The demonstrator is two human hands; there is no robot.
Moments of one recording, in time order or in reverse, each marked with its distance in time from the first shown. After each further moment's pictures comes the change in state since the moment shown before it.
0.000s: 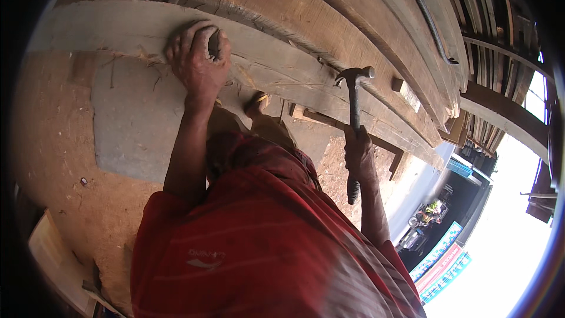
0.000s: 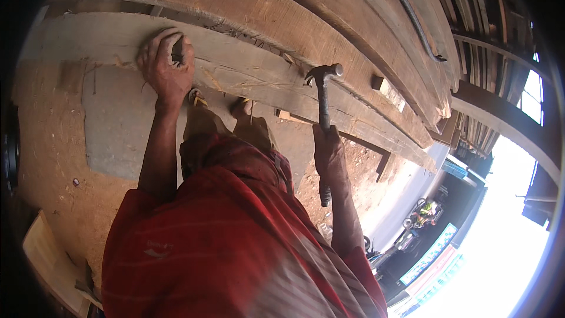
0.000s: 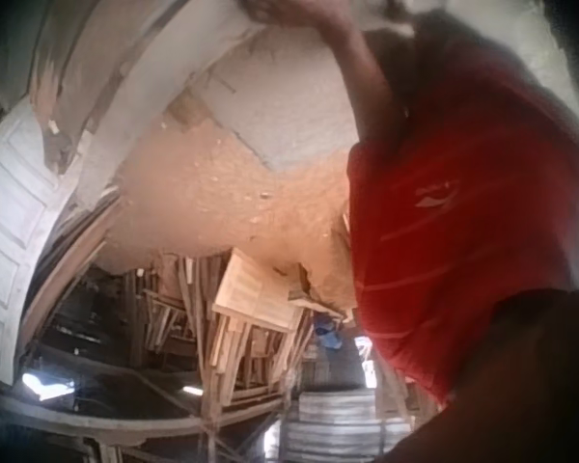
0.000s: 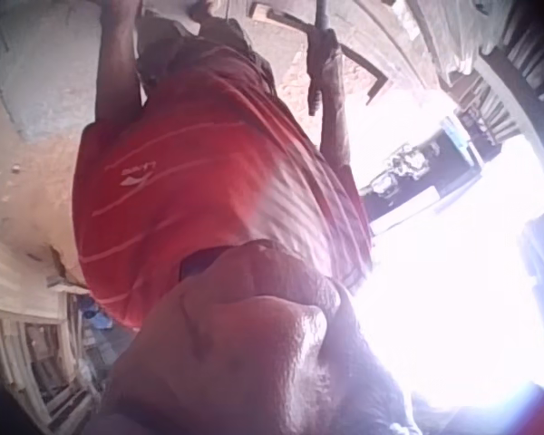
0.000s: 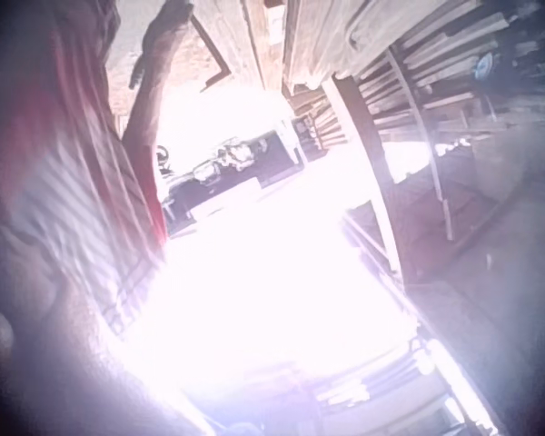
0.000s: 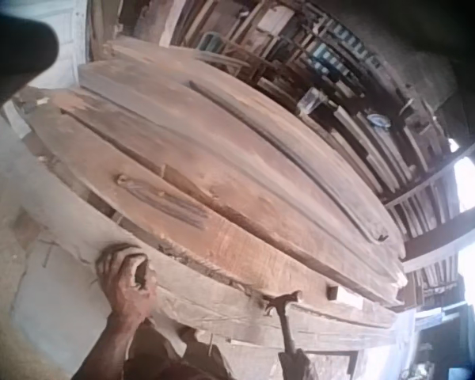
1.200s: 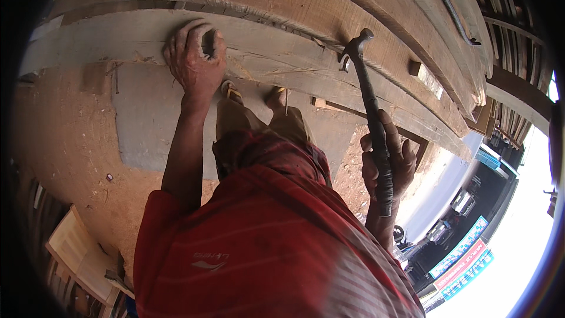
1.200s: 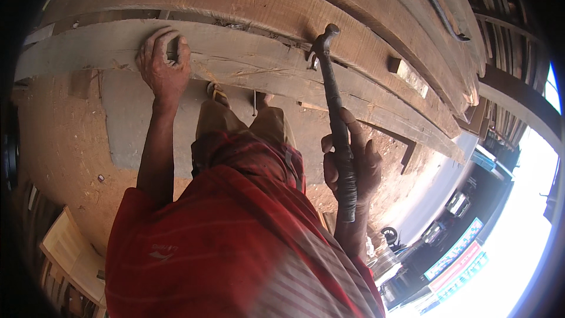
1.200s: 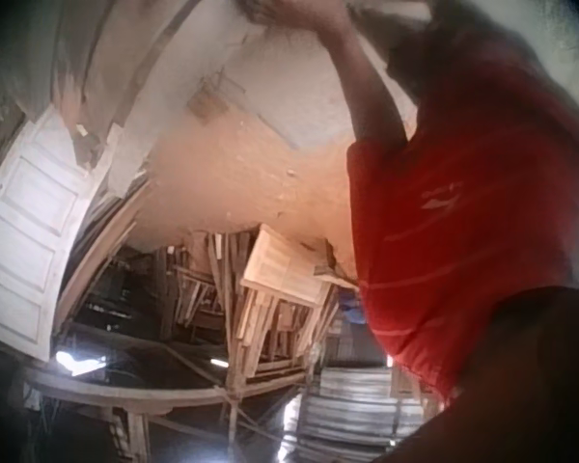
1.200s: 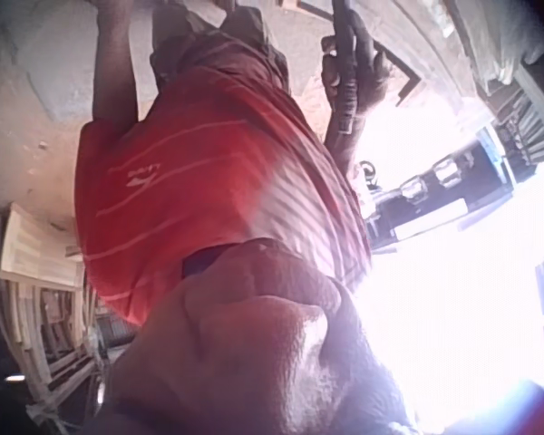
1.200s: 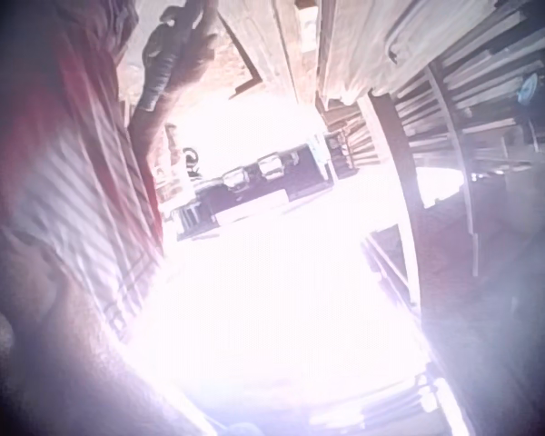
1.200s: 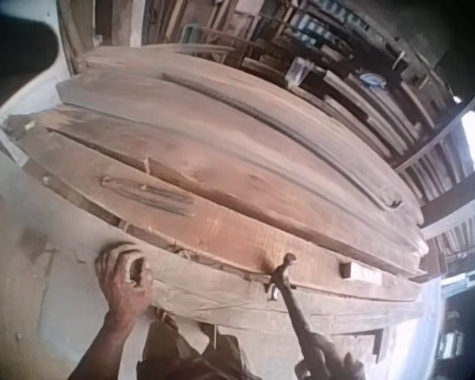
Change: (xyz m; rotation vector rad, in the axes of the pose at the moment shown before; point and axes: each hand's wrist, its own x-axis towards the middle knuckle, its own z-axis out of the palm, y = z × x) left_hand 0.000 0.005 0.000 0.061 -0.182 0.081; right_hand -0.018 -0.040 -0.040 1.831 -0.343 0.037
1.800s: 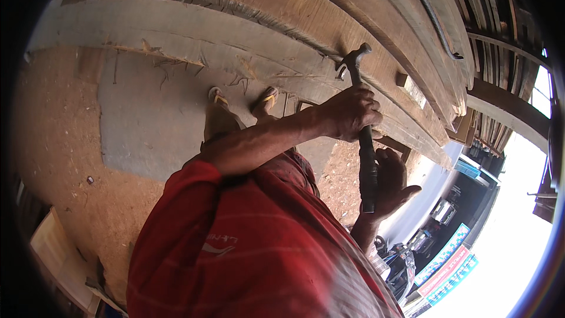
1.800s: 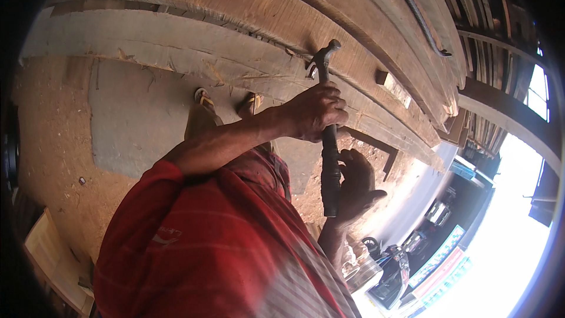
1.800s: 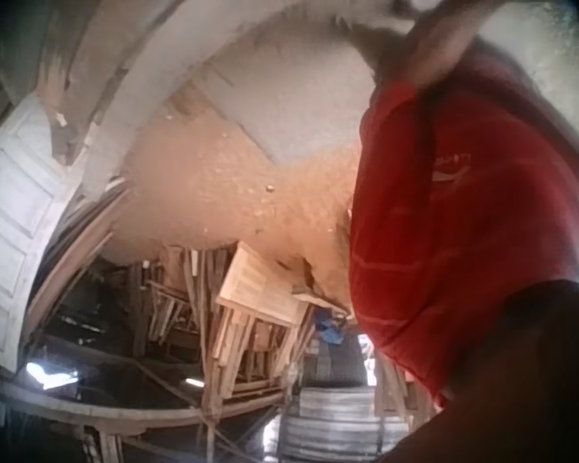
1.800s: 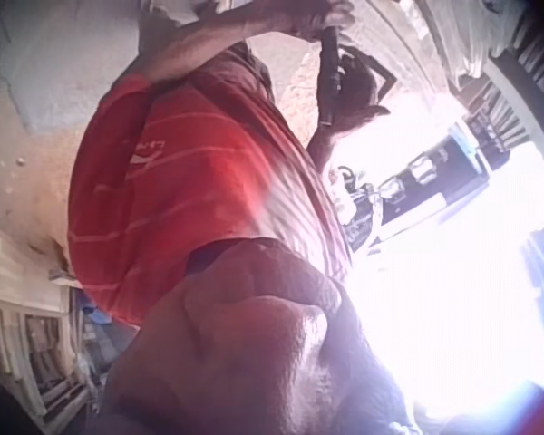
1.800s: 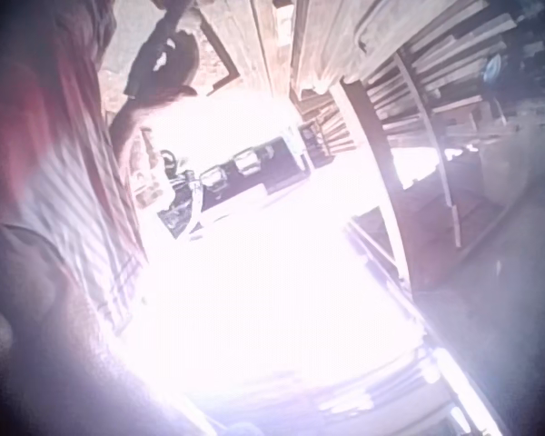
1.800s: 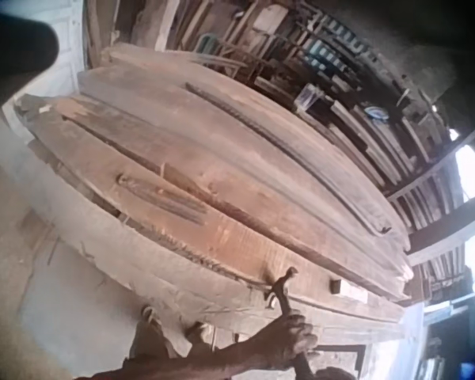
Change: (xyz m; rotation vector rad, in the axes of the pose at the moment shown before) left_hand -0.033 0.219 0.040 -1.129 -0.436 0.656; right_hand -0.037 0.025 0.028 -1.086 0.548 -0.509
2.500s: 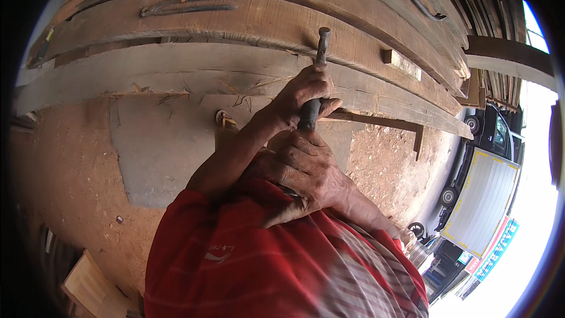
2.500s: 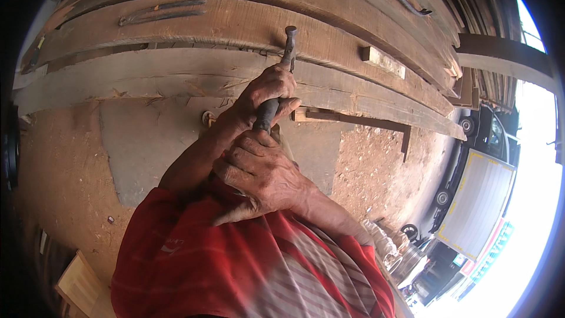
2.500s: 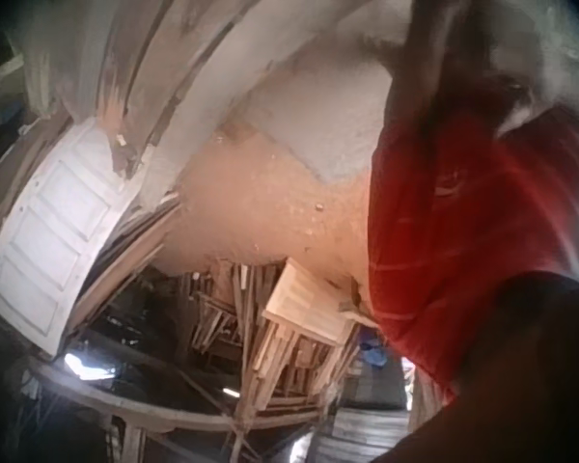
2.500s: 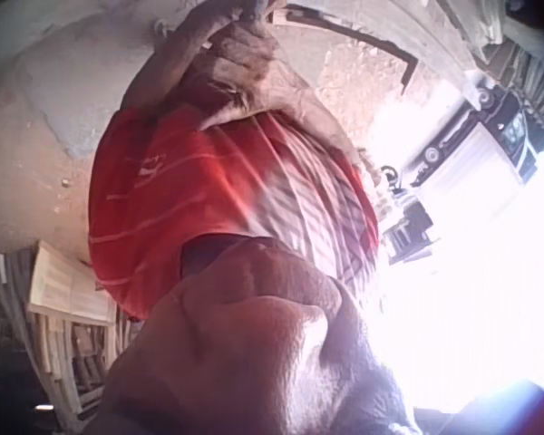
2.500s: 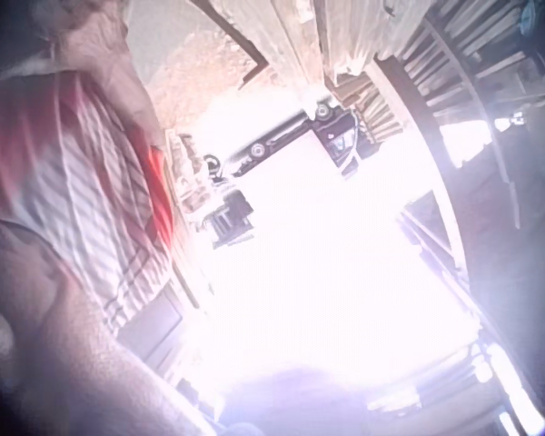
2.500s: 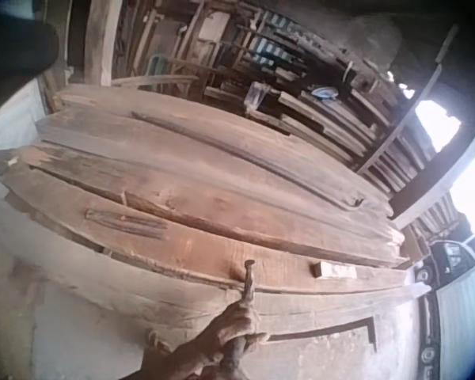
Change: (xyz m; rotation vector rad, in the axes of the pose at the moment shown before) left_hand -0.027 -0.004 -0.041 -0.199 0.148 -0.070; right_hand 0.009 -0.039 0.088 -0.214 -0.699 -0.971
